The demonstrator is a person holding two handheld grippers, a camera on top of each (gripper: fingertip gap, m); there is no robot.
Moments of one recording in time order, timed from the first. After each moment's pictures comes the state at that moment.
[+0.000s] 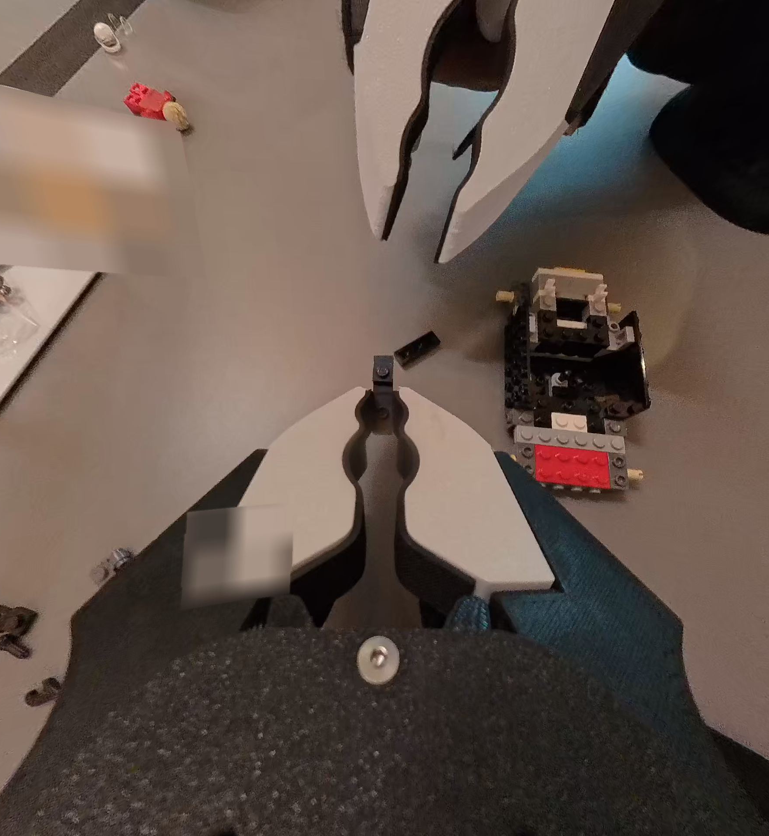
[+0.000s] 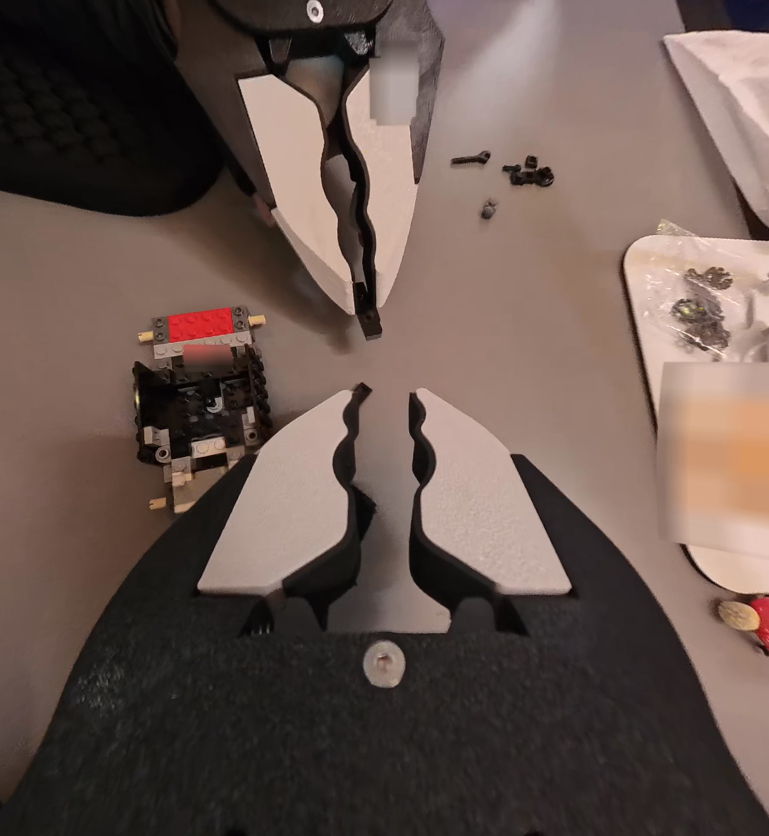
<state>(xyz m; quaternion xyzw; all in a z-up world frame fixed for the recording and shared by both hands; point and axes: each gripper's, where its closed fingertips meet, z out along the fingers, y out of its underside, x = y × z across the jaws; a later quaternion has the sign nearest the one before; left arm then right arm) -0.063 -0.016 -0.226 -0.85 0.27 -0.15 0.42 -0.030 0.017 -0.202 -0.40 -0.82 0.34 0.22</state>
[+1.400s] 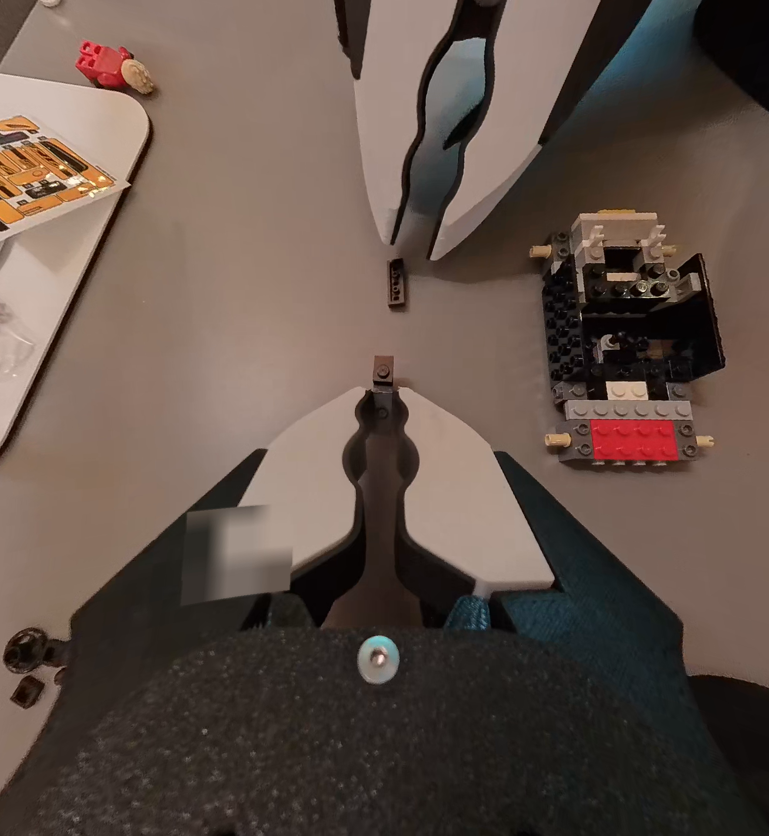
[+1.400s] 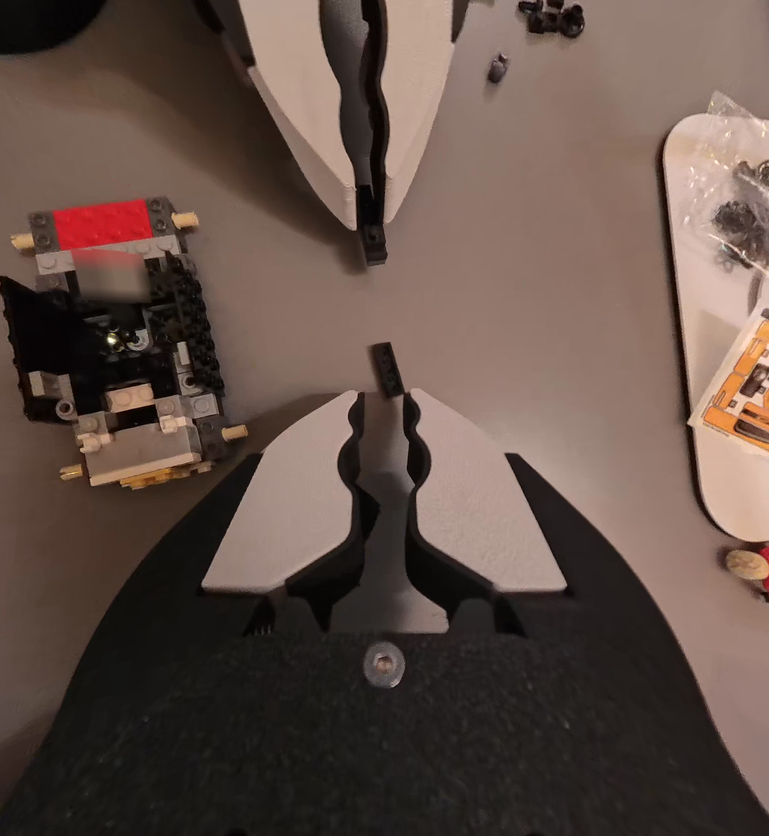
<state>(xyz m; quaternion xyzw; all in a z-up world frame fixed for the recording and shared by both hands) -0.073 -0.006 -0.241 -0.86 0.33 -0.13 0.37 -0.023 0.034 -0.244 -0.42 -0.84 0.25 0.22</state>
